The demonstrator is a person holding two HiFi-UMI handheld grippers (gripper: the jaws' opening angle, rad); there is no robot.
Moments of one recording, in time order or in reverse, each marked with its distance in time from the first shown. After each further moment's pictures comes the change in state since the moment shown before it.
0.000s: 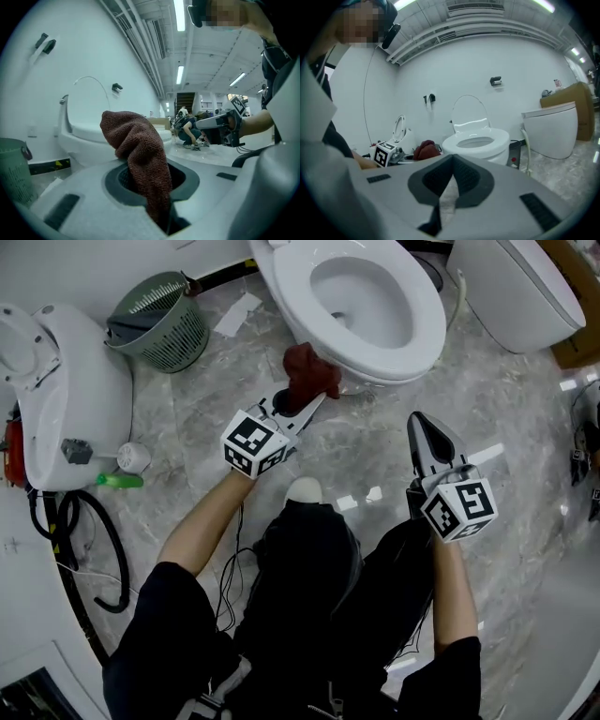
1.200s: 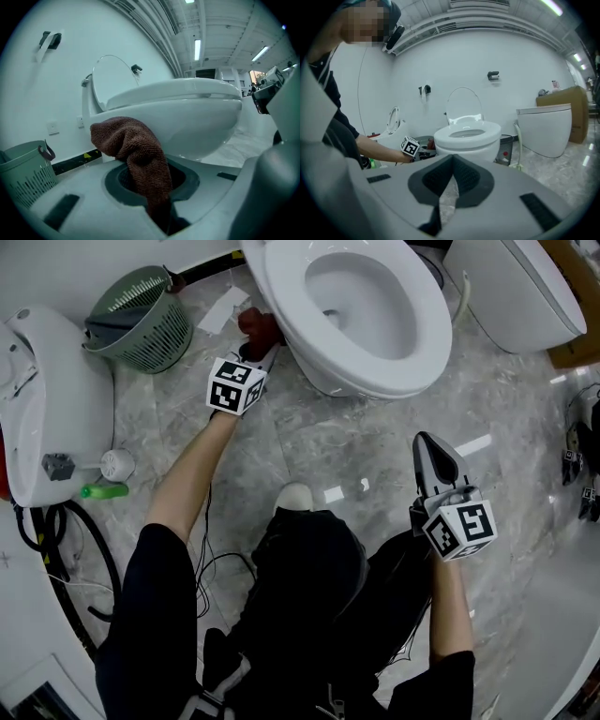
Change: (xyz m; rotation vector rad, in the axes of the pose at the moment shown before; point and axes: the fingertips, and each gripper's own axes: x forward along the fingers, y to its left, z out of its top) left arm 0.034 0.191 -0.079 0.022 0.221 0.271; right arm 0.005 -0.021 -0.025 -0.025 0.096 -0.065
